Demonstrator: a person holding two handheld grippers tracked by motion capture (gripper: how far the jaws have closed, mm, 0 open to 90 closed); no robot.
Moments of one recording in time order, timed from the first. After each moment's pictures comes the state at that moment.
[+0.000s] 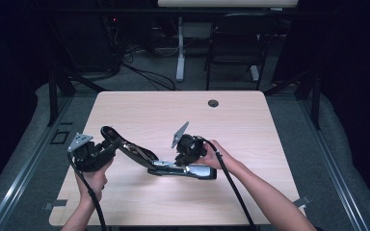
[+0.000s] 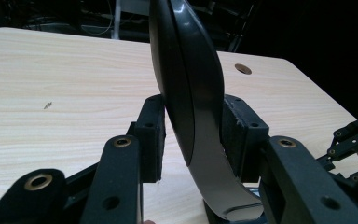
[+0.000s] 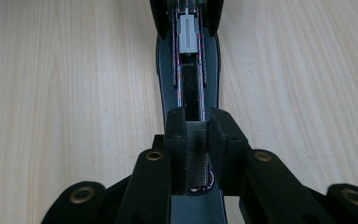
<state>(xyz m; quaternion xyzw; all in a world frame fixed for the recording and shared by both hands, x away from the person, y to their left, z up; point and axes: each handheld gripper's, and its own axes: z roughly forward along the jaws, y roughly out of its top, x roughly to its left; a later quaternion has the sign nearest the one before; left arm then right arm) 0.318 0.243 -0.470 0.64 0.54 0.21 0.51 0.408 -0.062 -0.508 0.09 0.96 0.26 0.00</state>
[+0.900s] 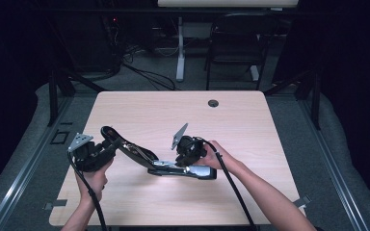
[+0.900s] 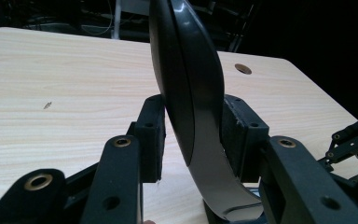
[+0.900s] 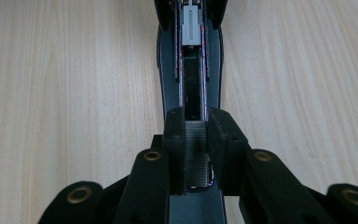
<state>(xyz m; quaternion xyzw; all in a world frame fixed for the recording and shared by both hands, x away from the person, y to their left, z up) 0.318 0.243 -0.470 0.64 0.54 0.21 0.51 0.407 -0.061 -0.511 0.08 0.97 0.25 0.01</state>
